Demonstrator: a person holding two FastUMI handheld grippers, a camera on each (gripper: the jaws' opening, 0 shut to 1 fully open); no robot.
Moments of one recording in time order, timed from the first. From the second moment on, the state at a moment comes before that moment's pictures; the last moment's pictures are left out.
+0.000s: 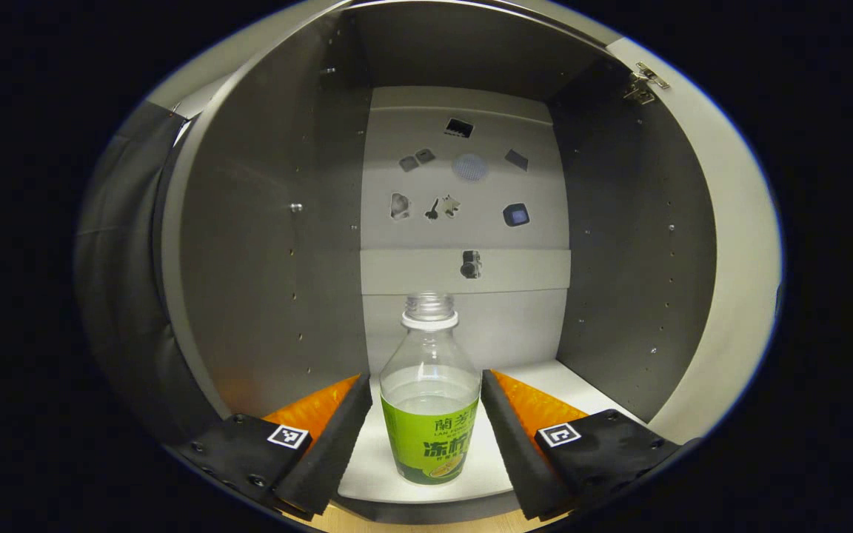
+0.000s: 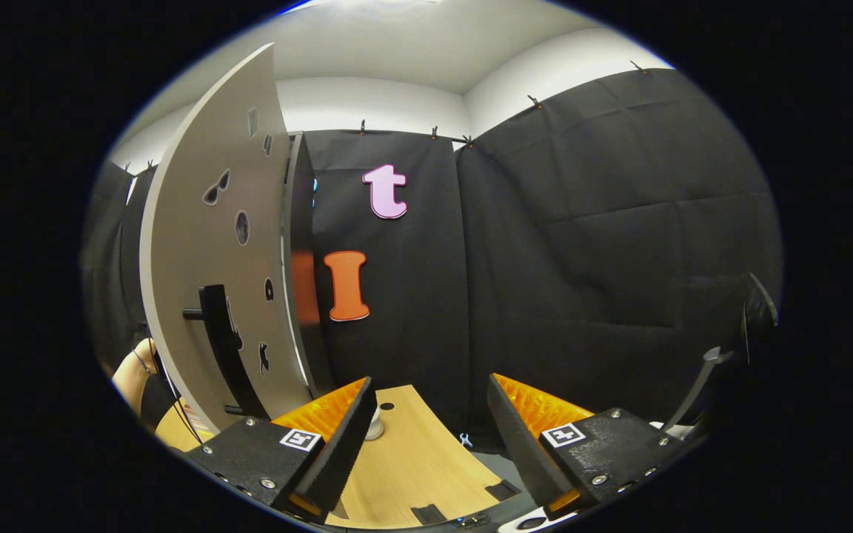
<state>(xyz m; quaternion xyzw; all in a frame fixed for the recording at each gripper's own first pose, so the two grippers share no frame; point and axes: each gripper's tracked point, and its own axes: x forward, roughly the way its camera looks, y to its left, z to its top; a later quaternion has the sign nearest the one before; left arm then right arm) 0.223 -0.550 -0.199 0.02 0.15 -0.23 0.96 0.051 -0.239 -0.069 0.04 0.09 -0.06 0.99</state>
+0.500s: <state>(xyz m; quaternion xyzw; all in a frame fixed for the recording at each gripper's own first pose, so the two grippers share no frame) 0.196 -0.547 -0.187 -0.01 0.17 -0.26 0.95 0.055 -0.232 -0.067 0.04 0.10 -0.06 0.99</state>
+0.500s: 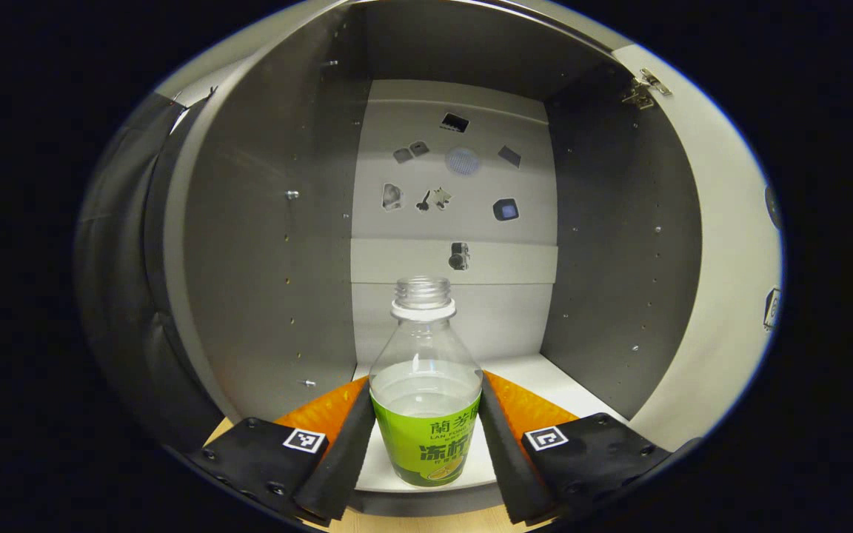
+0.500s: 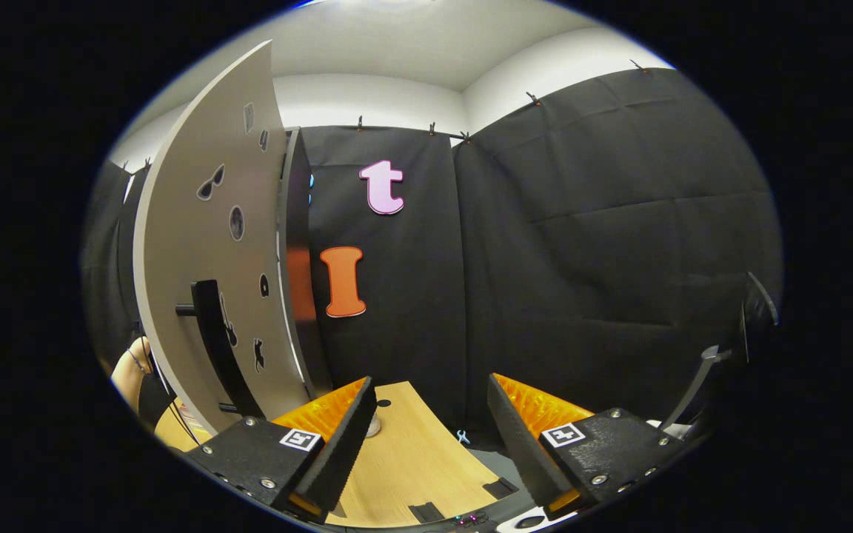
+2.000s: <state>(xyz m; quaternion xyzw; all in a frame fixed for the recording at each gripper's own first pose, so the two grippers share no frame) 0.041 -0.323 -0.342 0.03 0.20 -0.20 0.96 0.047 -0.176 -0.059 0.03 0.10 0.03 0.99</state>
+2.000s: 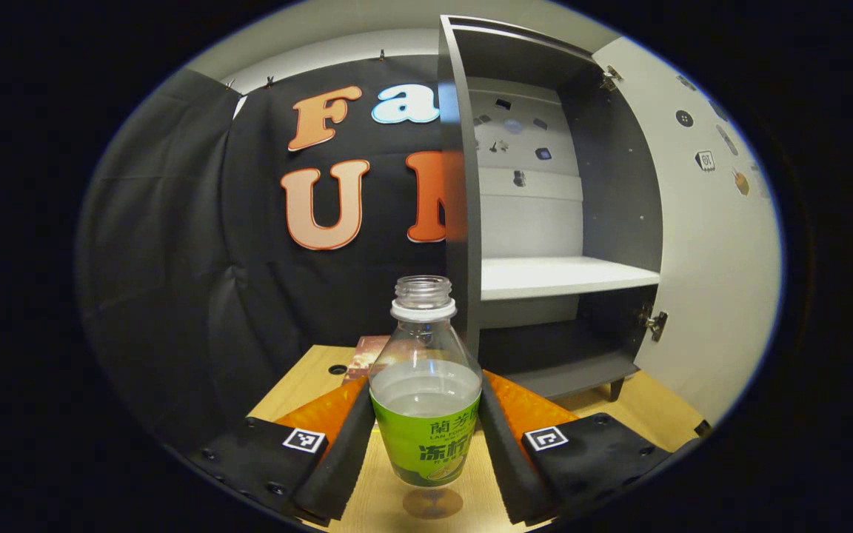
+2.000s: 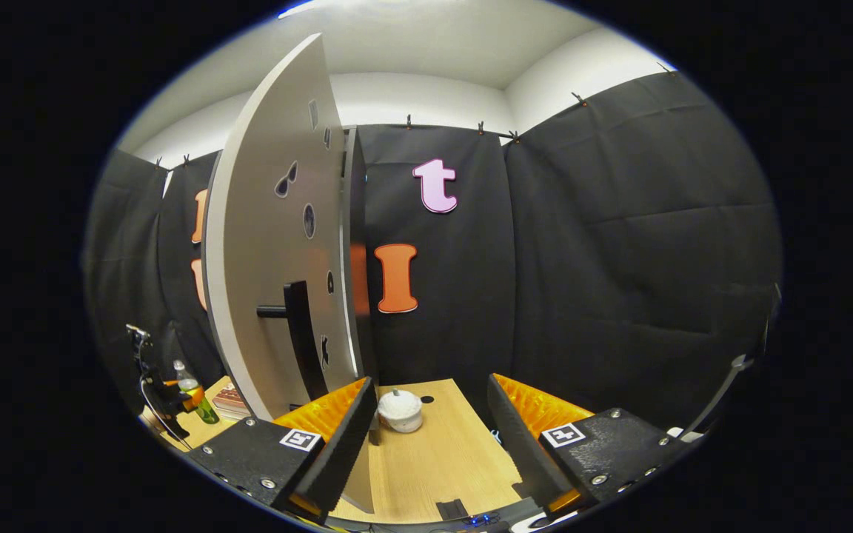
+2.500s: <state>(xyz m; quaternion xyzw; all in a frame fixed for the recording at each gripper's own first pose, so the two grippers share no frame) 0.011 -0.315 -0.438 -0.01 0.25 -0.19 0.95 0.041 -0.177 -0.073 0.01 0.13 0.02 0.99</state>
